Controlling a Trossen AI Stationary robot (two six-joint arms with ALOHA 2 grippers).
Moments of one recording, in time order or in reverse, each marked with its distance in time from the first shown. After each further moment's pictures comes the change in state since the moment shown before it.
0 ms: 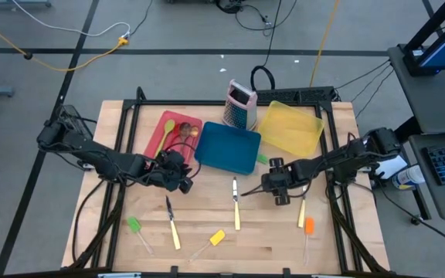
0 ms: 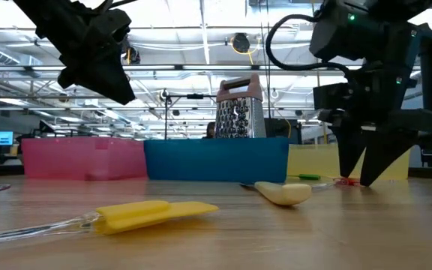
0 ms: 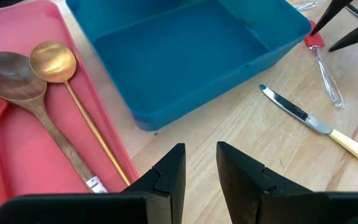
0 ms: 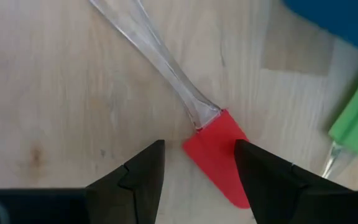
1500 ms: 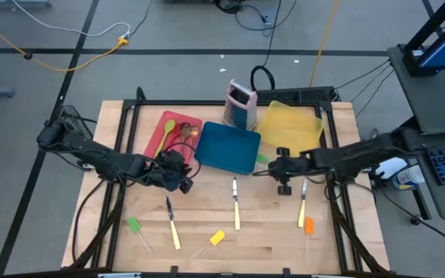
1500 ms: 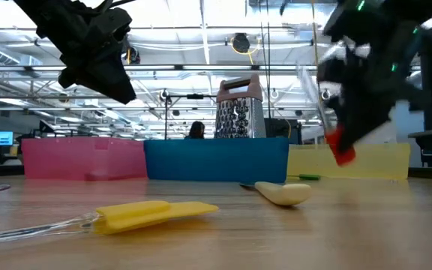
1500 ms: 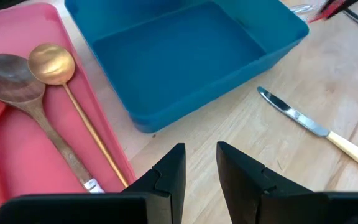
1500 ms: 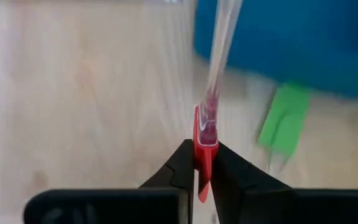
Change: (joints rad) left arm 0.000 0.000 0.000 0.009 -0.005 0.003; right arm -0.102 -0.315 -0.148 0.172 -0.084 0.045
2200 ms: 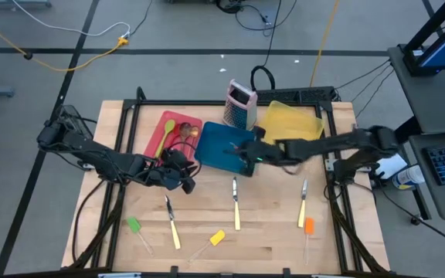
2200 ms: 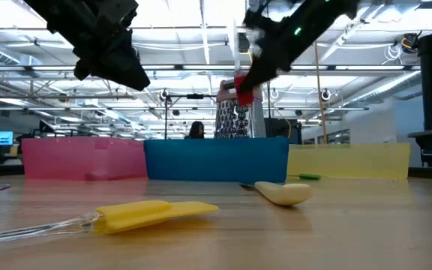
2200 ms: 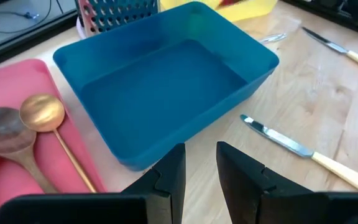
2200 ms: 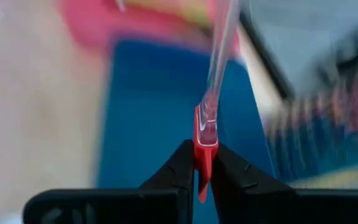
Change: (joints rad) left arm 0.000 0.000 0.000 0.140 -0.056 0.167; right arm -0.096 0.333 0.454 0.138 0.305 -0.060
